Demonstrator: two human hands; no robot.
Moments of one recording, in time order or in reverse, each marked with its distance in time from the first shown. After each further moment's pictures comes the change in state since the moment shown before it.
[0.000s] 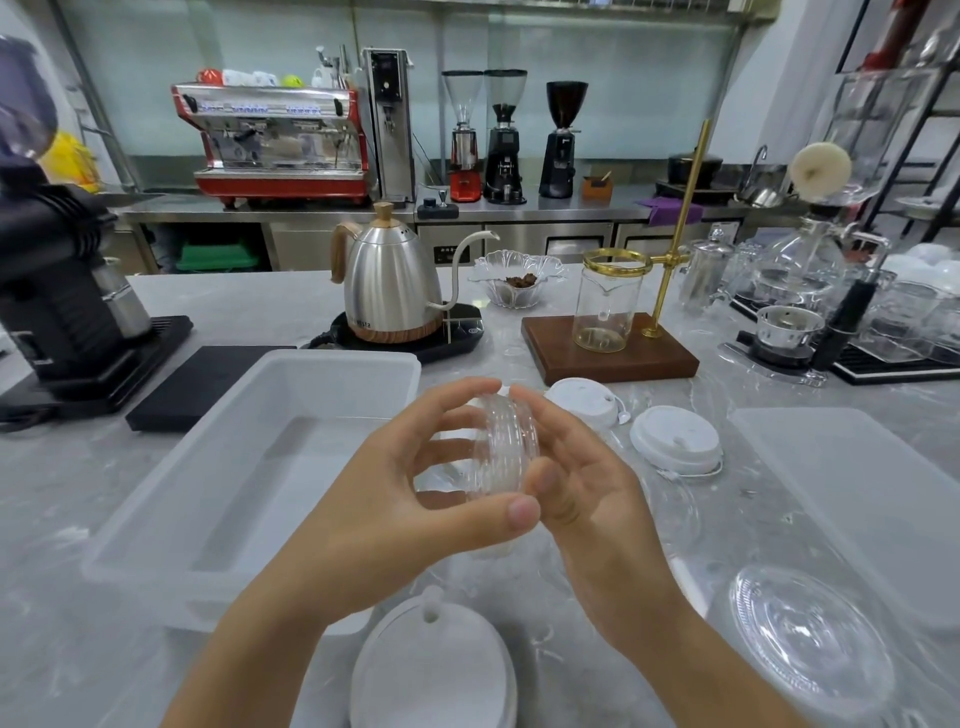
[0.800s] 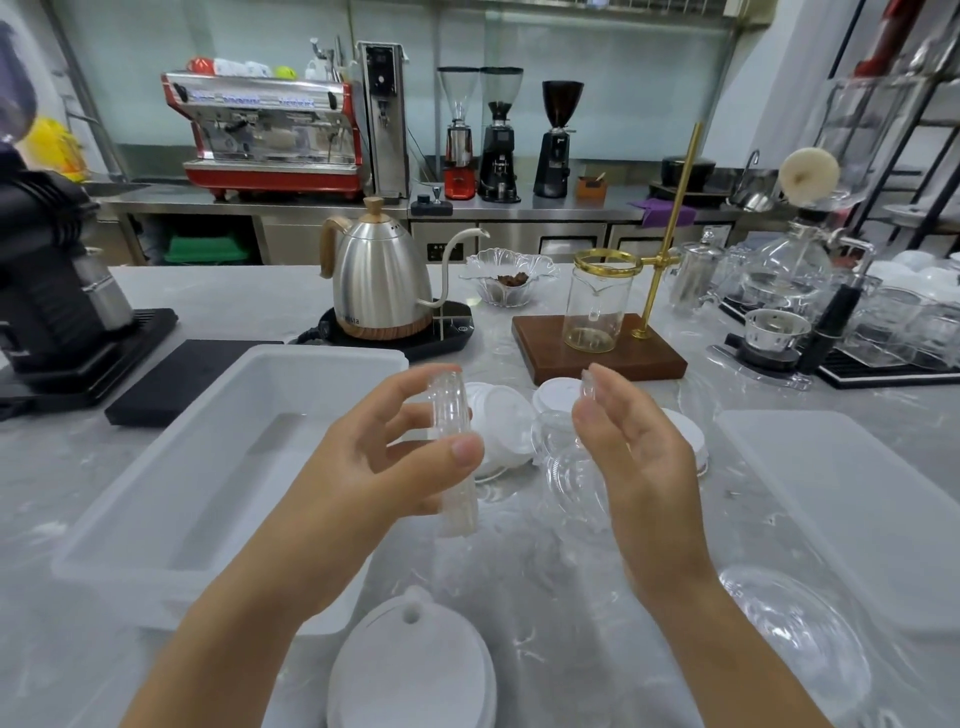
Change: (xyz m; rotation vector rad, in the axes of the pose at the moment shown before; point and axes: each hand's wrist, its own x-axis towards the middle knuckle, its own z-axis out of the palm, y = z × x) left_hand 0.002 0.002 -0.003 -0.163 0.118 -0.101; right_hand 0.014 -0.004 -0.035 -0.281 0.355 -0.032
